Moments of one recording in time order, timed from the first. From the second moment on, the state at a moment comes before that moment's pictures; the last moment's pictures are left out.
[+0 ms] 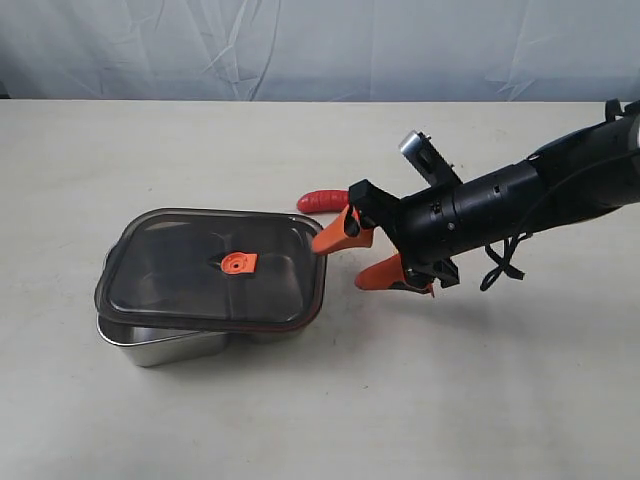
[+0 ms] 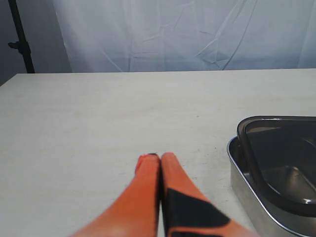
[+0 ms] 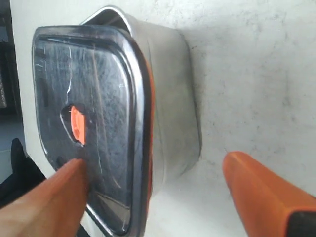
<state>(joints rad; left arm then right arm) -0.01 0.01 0.00 0.00 0.28 -0.01 0.44 1.90 -0.90 1.44 0.82 -0.85</state>
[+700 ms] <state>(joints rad) -0.01 0.01 0.00 0.00 0.28 -0.01 0.55 1.90 -0.90 1.52 0.72 -0.85</state>
